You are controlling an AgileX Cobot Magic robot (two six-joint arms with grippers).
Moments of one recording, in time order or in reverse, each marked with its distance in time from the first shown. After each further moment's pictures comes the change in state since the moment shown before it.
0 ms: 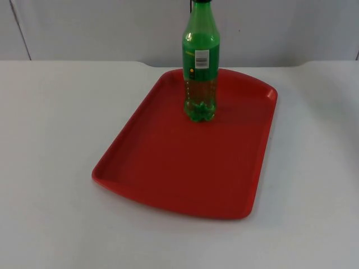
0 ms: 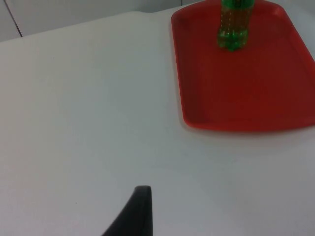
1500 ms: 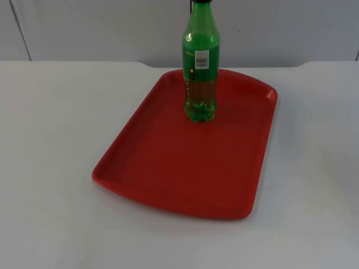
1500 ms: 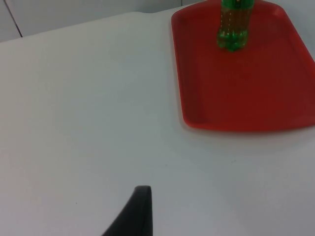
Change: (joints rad) right arm 0.000 -1.238 1.248 0.461 -0.432 -0.487; left arm 0.000 0.000 0.000 0.000 0.000 0.000
